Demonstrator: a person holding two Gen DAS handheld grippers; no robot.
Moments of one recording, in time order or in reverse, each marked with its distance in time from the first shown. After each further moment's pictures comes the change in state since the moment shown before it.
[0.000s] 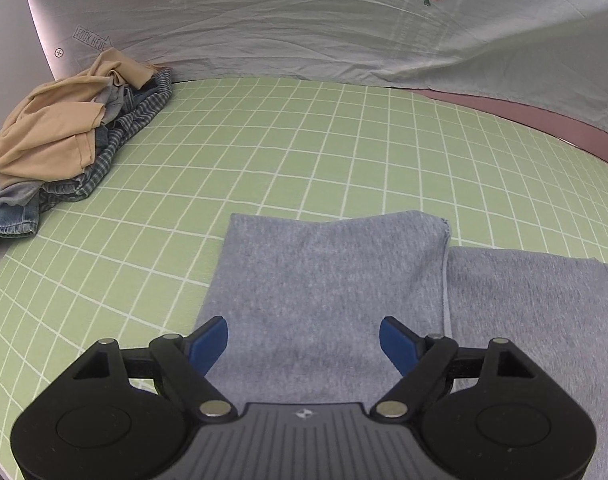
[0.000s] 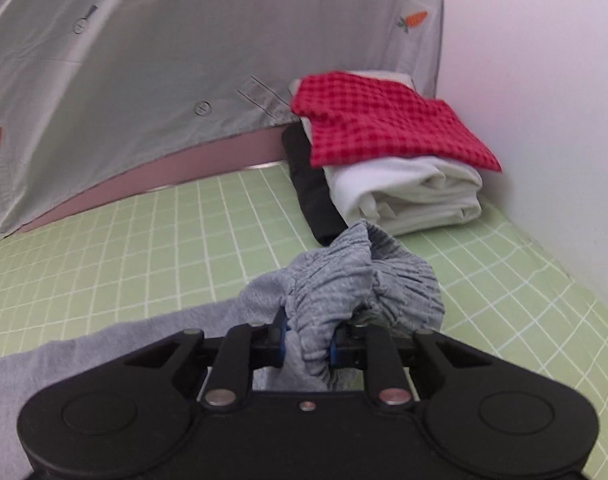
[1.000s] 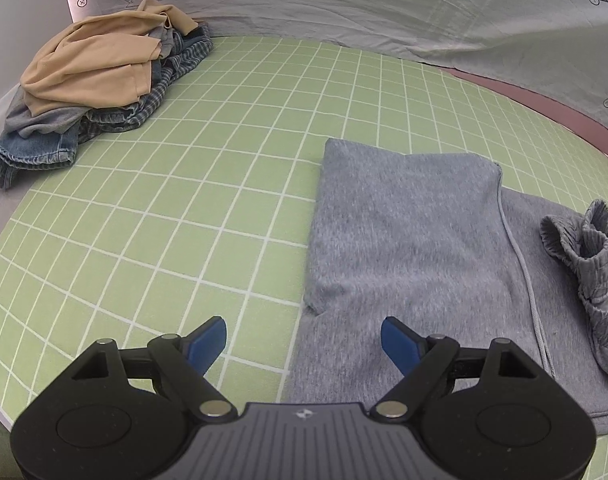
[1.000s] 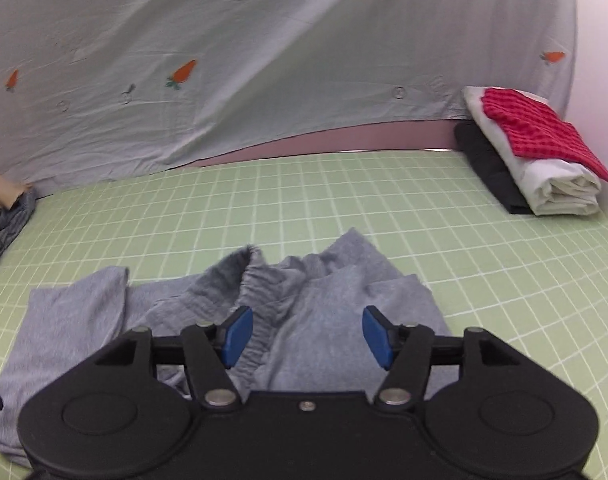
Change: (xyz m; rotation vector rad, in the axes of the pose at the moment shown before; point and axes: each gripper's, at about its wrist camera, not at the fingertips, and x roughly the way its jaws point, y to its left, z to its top) left arm -0.013 0.093 -0.055 -0.023 0.063 -0.071; right arm -0.097 0.197 -0.074 -0.100 0.043 0.162
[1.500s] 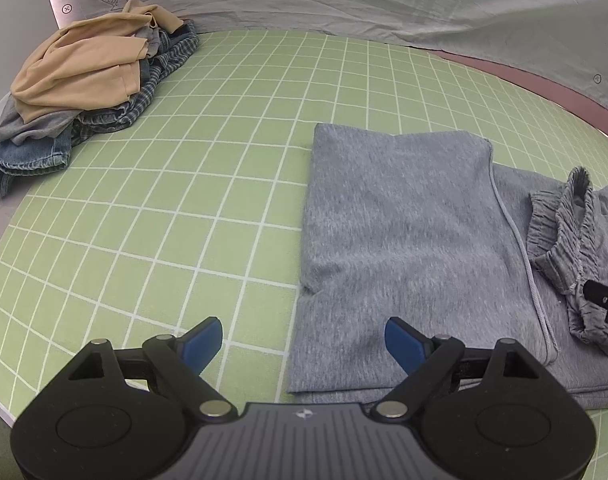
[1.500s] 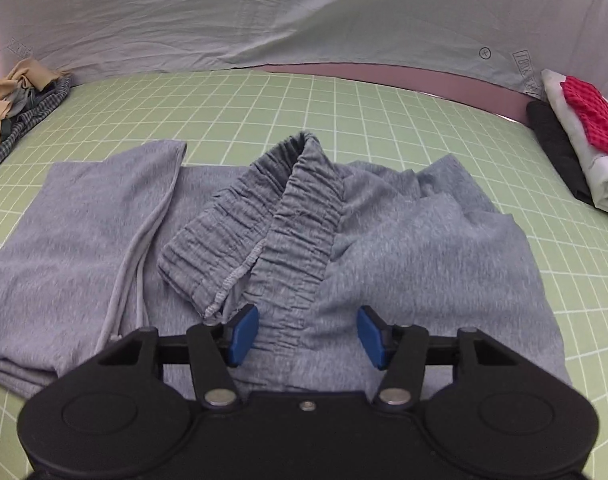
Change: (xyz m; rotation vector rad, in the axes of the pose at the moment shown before) left arm -0.001 -0.005 -0.006 0.044 0.026 0.009; right arm 0.029 0.070 -0.050 -0.196 0.155 0.094
